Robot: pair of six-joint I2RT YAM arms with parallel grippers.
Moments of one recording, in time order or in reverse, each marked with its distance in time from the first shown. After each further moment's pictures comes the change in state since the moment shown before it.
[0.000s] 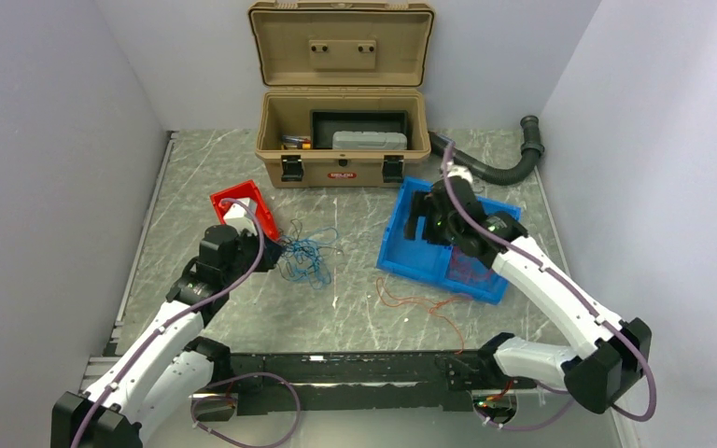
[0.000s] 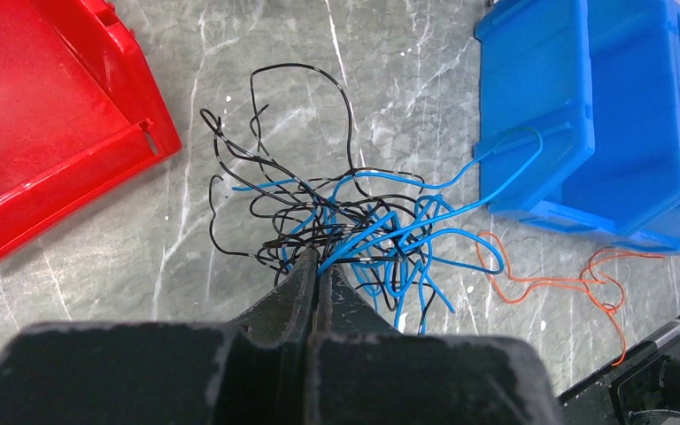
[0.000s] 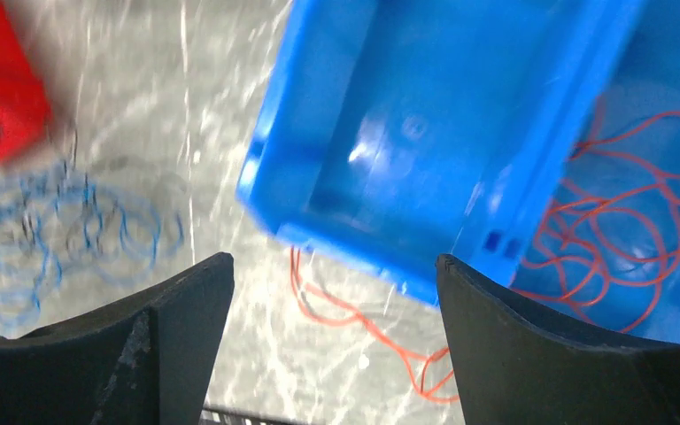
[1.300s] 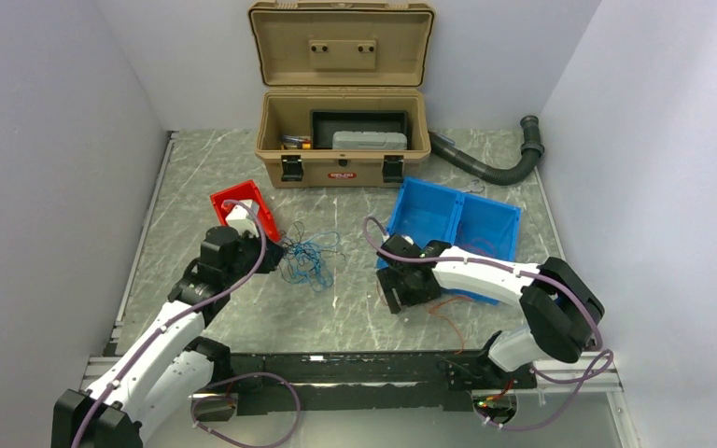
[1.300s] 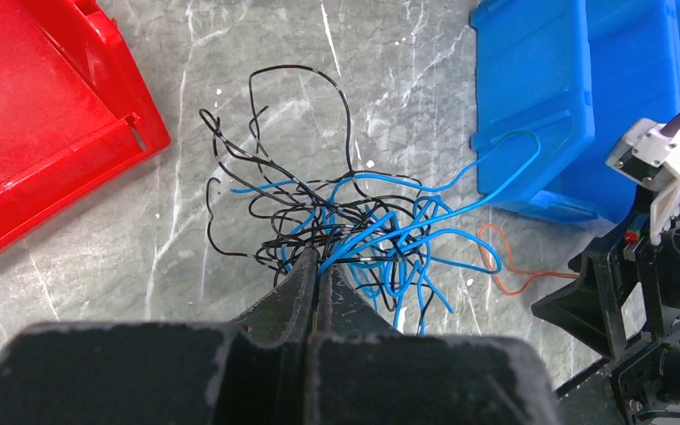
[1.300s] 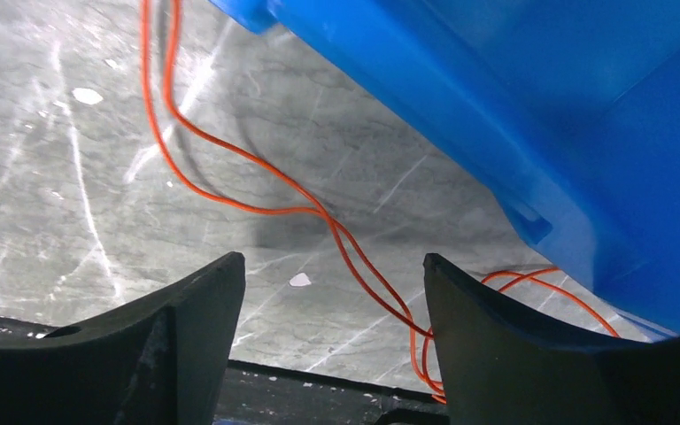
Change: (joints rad) left arm 0.000 0.008 -0.019 0.026 0.028 0.008; right arm 0.332 0.304 -0.250 -0.001 -0.096 -0.100
